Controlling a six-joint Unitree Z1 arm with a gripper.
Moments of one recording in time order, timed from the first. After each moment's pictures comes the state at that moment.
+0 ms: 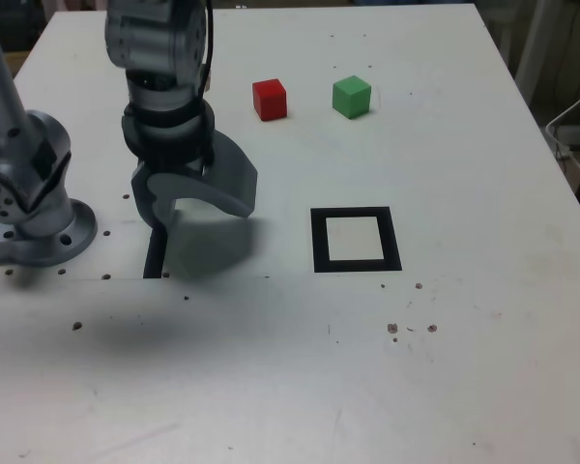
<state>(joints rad) -0.15 1.57 -0.72 0.84 0.16 -0.14</state>
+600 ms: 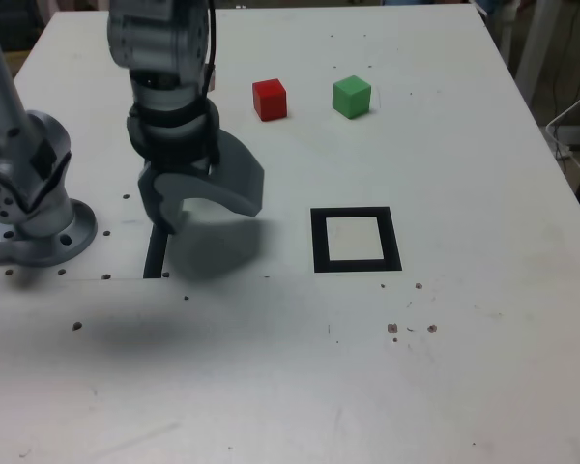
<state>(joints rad) -0.15 1.57 -0.73 0.80 0.15 -0.14</state>
